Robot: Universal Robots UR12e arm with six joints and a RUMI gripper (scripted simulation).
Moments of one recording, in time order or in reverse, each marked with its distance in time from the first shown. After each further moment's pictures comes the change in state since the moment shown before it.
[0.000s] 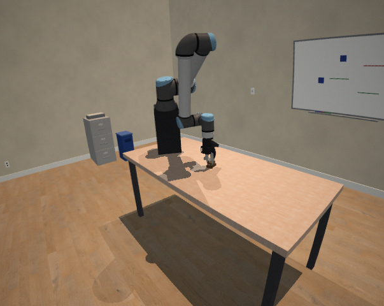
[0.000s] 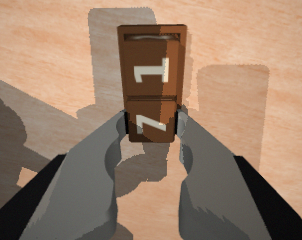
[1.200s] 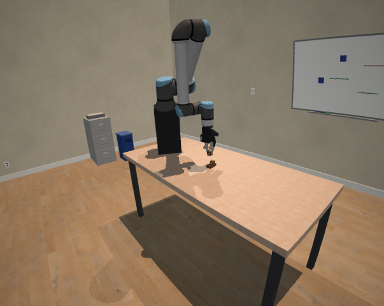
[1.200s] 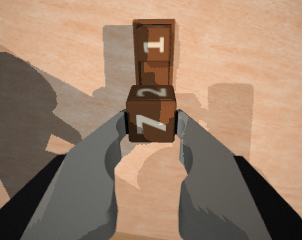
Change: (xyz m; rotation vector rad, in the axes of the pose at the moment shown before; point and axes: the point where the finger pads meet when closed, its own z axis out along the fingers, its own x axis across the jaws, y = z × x) arm 0.000 0.000 -0.088 0.000 0.001 0.000
